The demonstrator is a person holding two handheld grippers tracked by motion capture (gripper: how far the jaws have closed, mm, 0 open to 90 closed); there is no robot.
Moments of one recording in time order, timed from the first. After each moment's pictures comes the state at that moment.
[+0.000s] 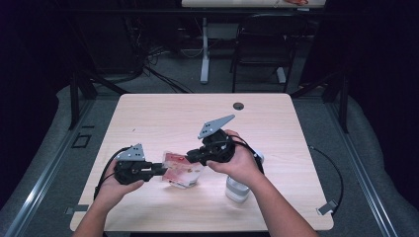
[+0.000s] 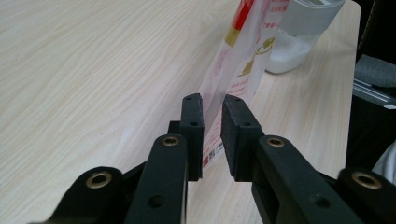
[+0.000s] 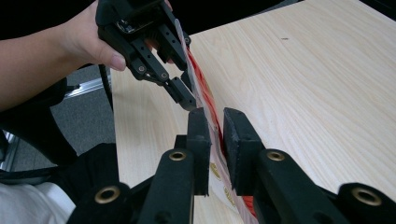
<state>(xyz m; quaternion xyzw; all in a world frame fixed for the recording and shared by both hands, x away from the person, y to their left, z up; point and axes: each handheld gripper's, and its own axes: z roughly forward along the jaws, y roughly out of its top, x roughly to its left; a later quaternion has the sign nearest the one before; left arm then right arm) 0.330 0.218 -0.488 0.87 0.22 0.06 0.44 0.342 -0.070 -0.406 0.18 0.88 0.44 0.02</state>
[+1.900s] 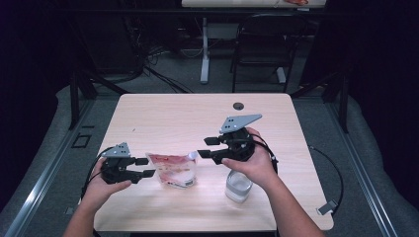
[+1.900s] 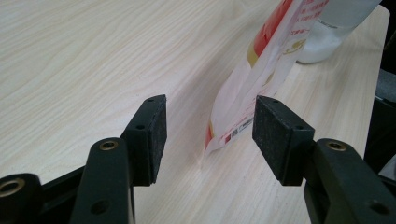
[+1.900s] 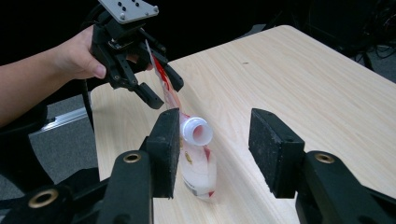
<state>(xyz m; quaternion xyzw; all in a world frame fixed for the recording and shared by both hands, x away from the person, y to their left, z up) 0.338 0.259 -0.496 0.86 0.28 0.05 0.43 0.334 -0.111 -0.392 0.22 0.84 0.49 0.07</state>
